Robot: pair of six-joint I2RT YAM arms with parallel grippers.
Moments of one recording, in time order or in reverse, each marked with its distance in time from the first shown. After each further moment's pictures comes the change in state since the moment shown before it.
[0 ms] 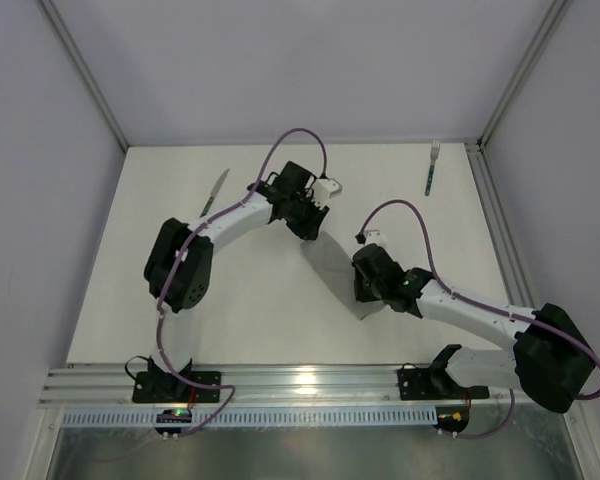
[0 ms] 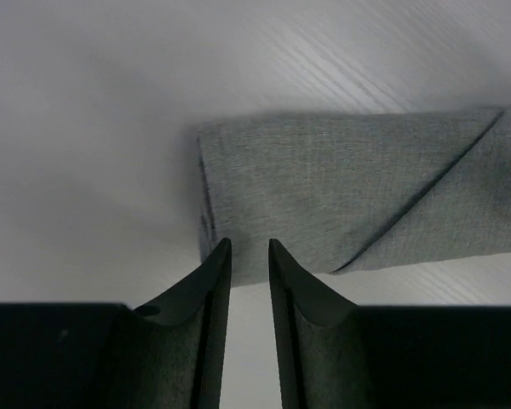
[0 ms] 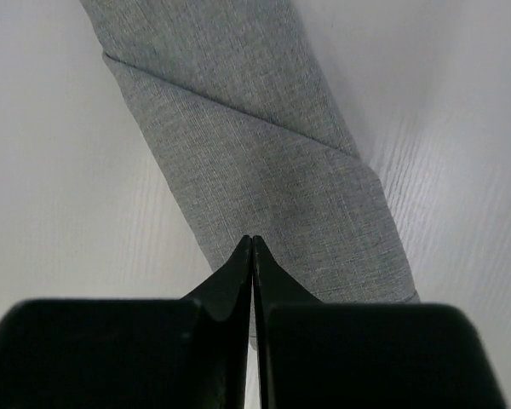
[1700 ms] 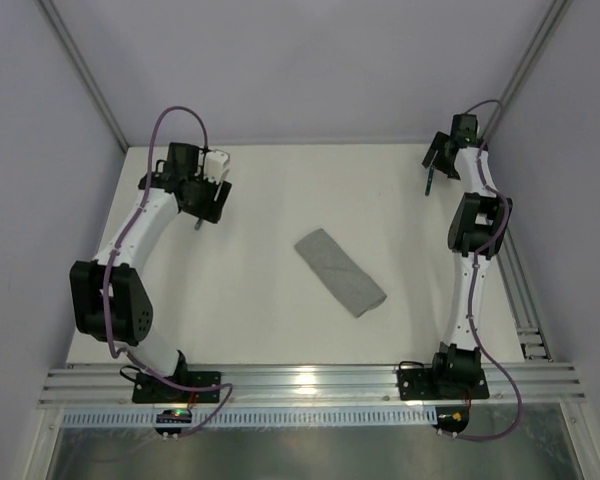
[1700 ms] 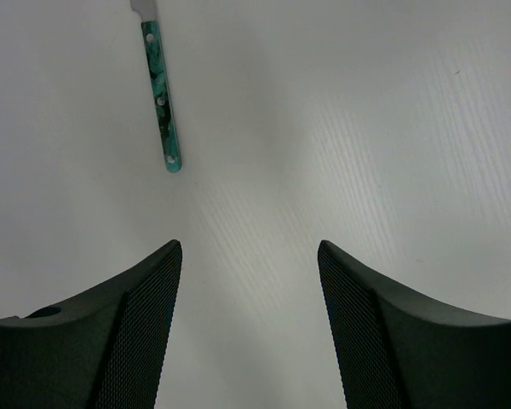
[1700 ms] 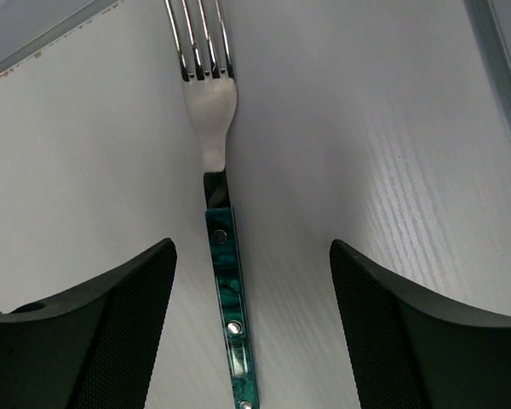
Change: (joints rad) left arm 0.437 -0.374 -0.197 -0.186 -0.249 0.071; right arm -0.925 1.410 1.757 -0.332 -0.195 -0.256
